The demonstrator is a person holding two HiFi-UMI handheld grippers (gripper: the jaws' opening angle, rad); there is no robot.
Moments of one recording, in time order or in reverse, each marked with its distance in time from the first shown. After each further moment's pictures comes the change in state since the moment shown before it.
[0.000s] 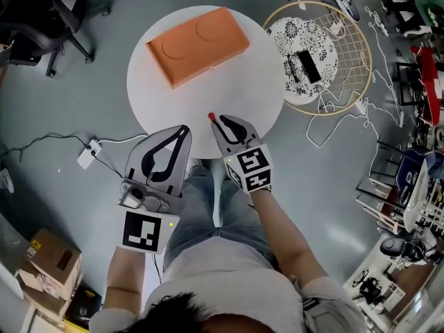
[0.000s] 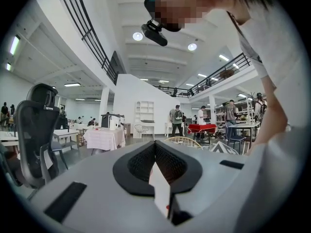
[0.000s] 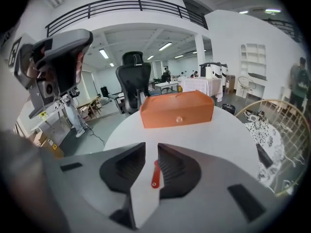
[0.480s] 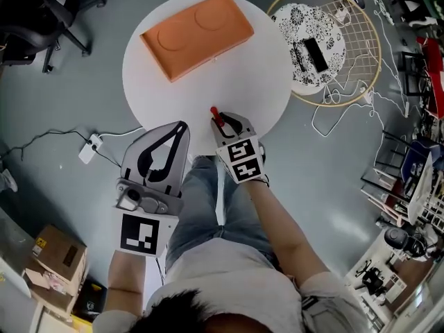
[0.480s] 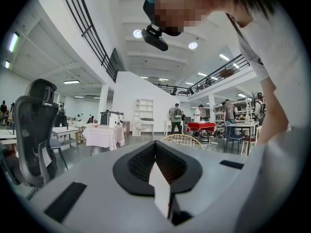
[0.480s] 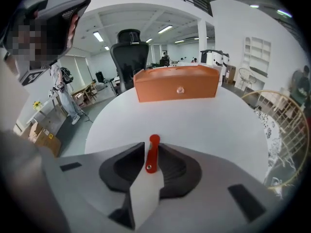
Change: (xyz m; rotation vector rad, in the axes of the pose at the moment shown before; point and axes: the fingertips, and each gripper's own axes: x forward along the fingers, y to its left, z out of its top) left arm 0.010 0.009 -0.018 -0.011 0.022 -0.010; right arm 0.040 -0.007 -0.061 -0.015 0.179 -0.047
